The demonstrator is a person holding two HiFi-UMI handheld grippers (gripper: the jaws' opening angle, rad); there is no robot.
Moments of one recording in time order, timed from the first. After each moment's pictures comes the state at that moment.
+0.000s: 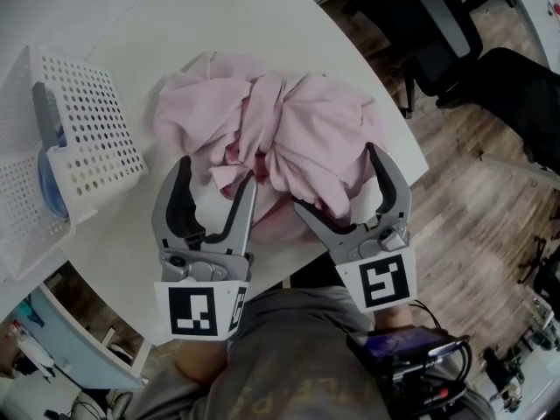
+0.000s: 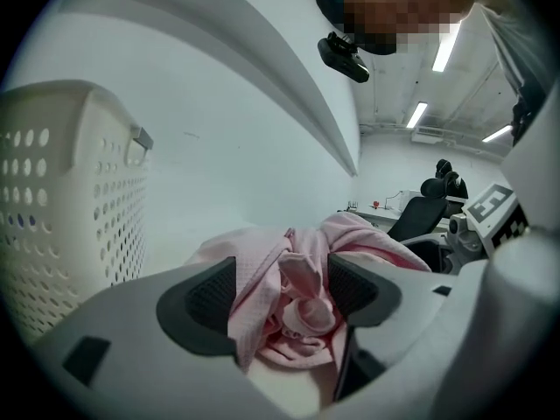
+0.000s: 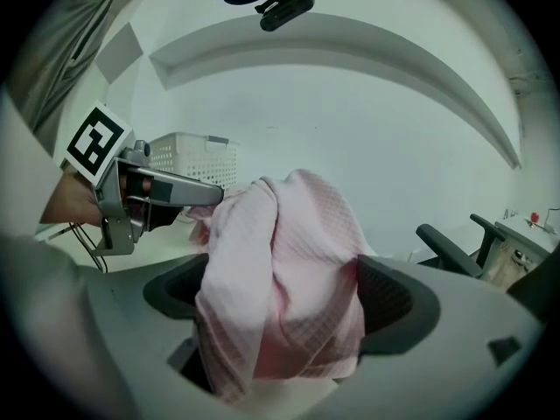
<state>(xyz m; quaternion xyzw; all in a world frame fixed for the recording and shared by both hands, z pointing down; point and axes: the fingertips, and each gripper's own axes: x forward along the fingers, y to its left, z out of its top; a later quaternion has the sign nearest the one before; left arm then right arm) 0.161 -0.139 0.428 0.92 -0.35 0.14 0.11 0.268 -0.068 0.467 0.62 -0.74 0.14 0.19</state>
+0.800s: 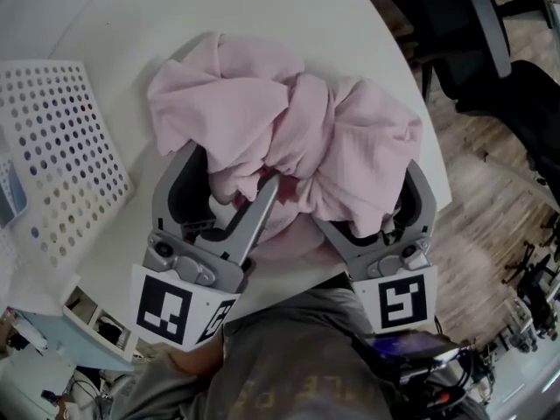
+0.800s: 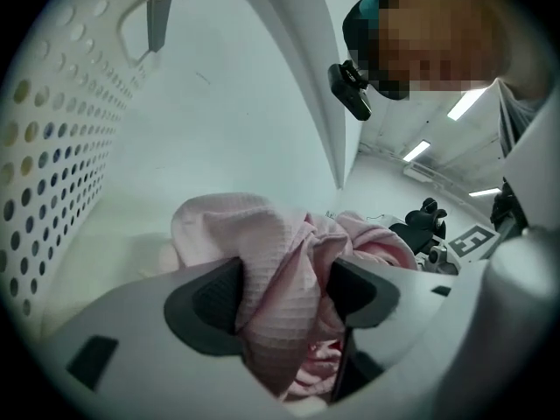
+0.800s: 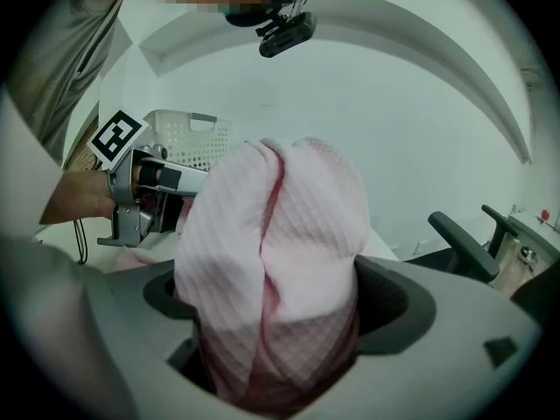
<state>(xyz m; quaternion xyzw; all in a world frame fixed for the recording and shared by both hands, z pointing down) 0.185 -0.174 0.467 0.93 -0.27 0.11 0.23 0.276 -0.097 0.503 0.61 -0.74 0.18 0.22</state>
